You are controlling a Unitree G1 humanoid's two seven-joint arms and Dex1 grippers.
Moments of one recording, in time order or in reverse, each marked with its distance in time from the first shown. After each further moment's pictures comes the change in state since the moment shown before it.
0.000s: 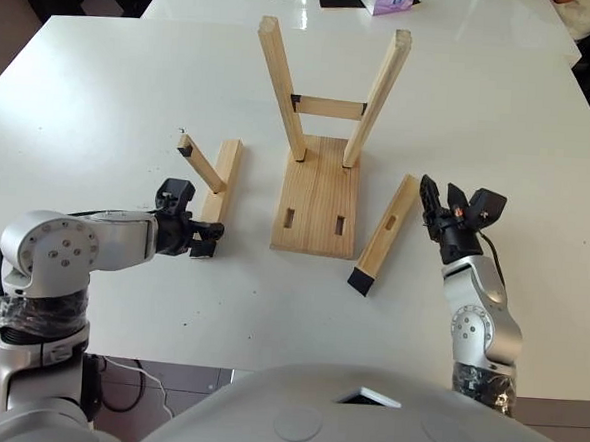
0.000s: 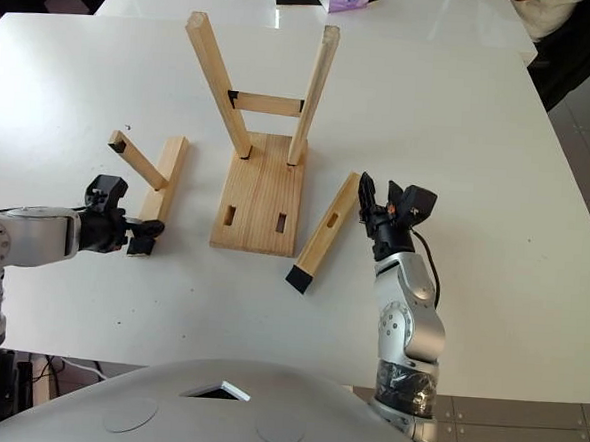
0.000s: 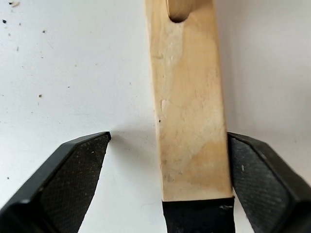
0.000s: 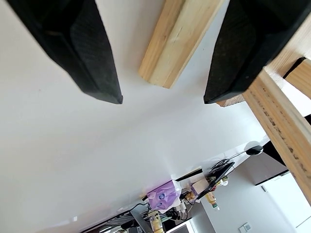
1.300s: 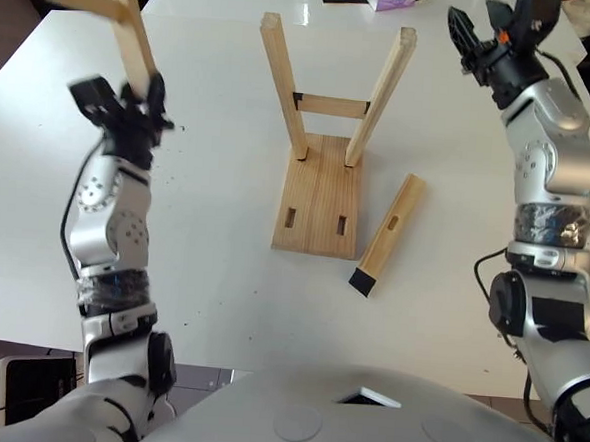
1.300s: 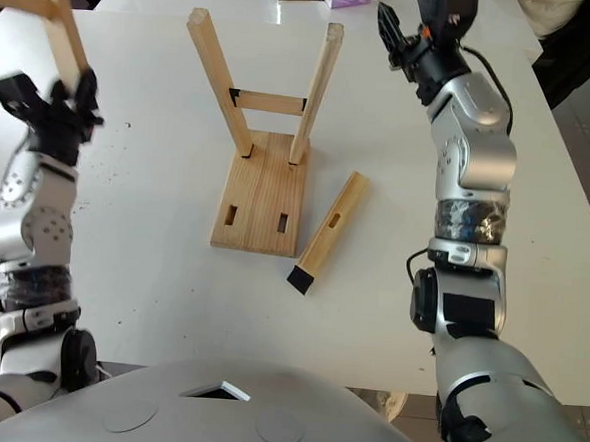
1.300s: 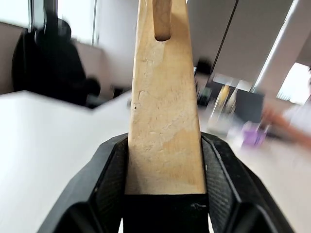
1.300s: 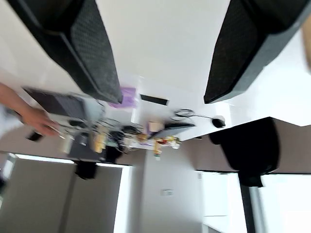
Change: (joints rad) left arm -0.223 -0.363 0.198 0.337 0.587 -1.391 -0.591; right arm -0.927 -0.412 0.025 0.579 -0.114 -0.002 0.318
